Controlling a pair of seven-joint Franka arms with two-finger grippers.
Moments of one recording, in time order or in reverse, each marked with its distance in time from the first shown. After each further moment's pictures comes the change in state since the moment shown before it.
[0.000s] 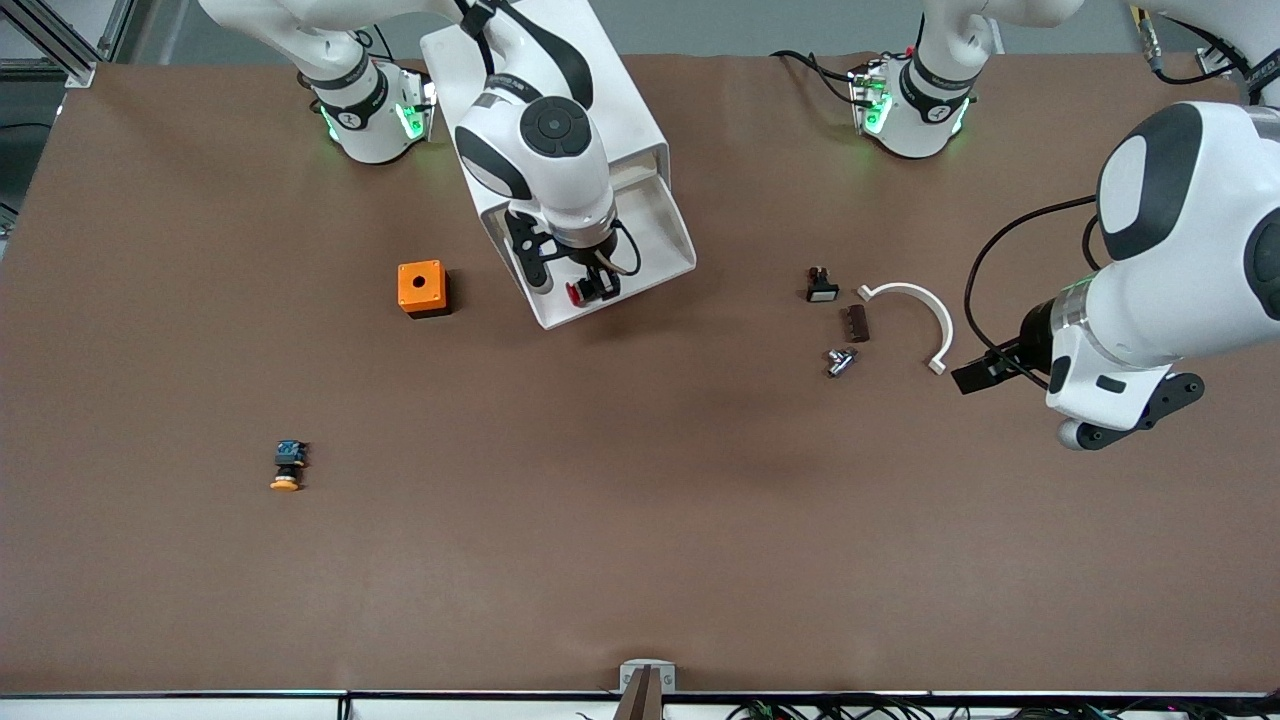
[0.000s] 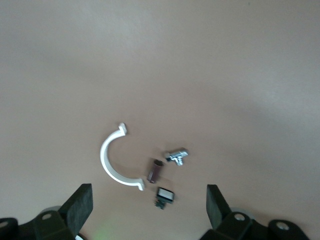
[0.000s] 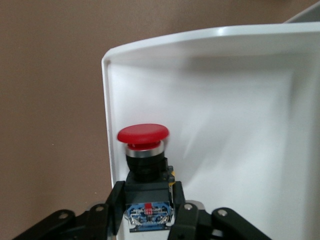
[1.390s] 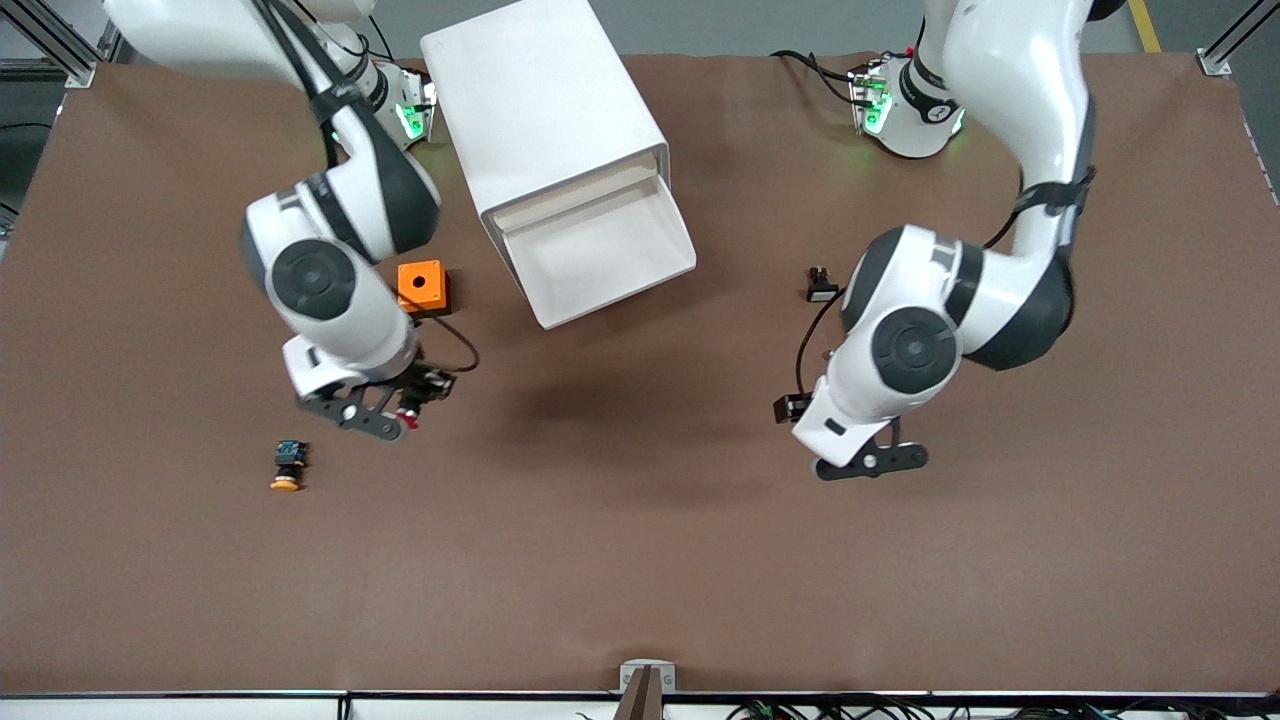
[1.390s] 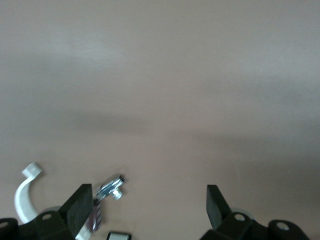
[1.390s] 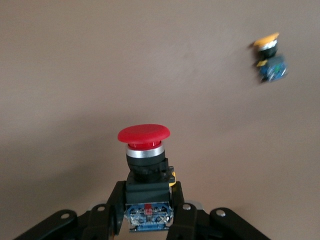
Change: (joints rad) left arm -0.123 0.260 -0.153 -0.054 0.026 0.343 0.030; right arm -0.156 0.022 -0.335 0.229 -0.007 -0.259 -1.424
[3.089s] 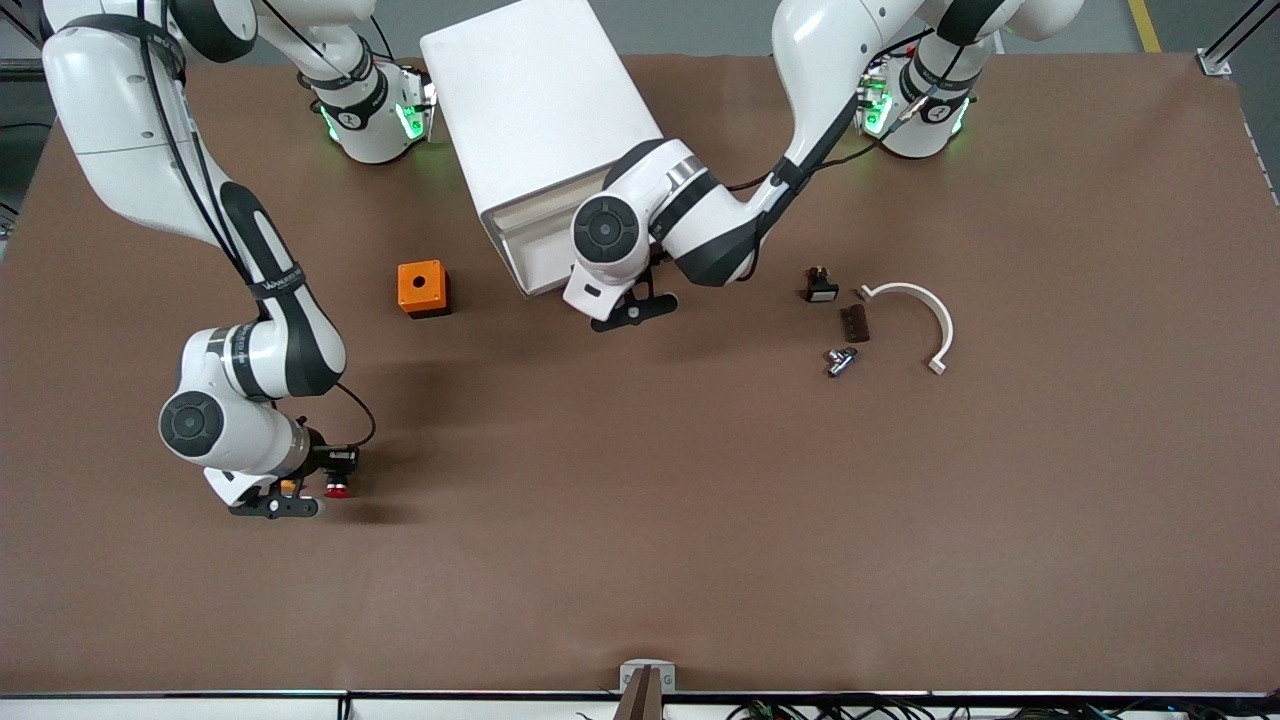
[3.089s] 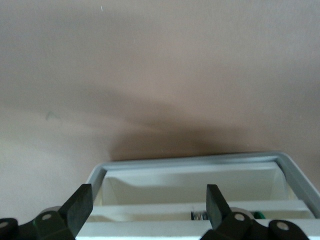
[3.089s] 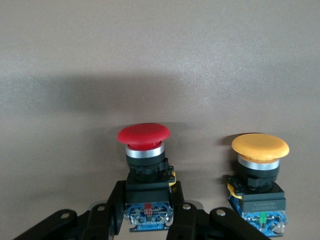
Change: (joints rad) left arm -0.232 0.071 -0.304 -0.036 -0.111 -0.004 -0.619; right arm -0.089 0.304 -0.238 -0.001 0.130 0.358 -0.595
